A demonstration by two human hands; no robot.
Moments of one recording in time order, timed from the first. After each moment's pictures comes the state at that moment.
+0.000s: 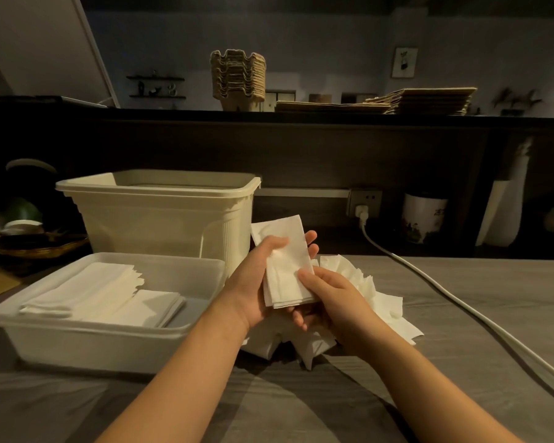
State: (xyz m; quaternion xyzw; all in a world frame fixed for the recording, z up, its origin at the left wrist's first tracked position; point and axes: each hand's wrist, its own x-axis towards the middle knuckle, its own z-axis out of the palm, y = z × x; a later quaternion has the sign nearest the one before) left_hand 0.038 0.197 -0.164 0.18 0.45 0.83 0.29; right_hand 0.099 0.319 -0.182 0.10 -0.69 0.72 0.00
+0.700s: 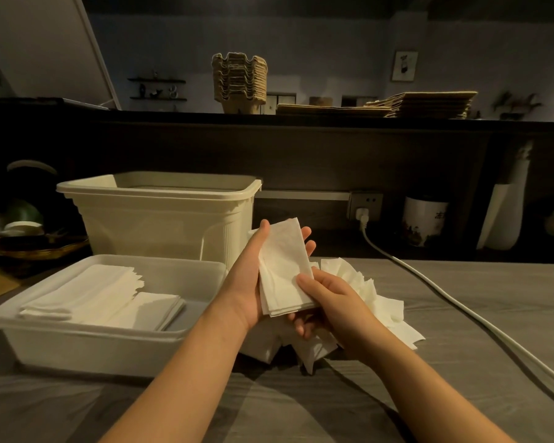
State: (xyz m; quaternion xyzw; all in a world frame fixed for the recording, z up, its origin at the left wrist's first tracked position) left_hand 0.035 0.196 -0.161 0.17 0.43 0.85 0.27; right_hand 0.099 0.318 -0.181 0.10 -0.72 0.68 0.01
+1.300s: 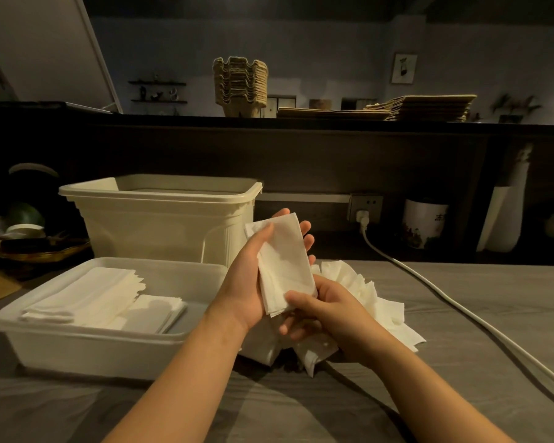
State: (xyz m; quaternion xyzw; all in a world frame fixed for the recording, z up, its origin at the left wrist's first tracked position) left_hand 0.044 0.195 -0.155 0.24 0.38 0.87 0.20; right_hand 0.099 0.318 -0.182 0.12 -0.72 0.68 -0.01
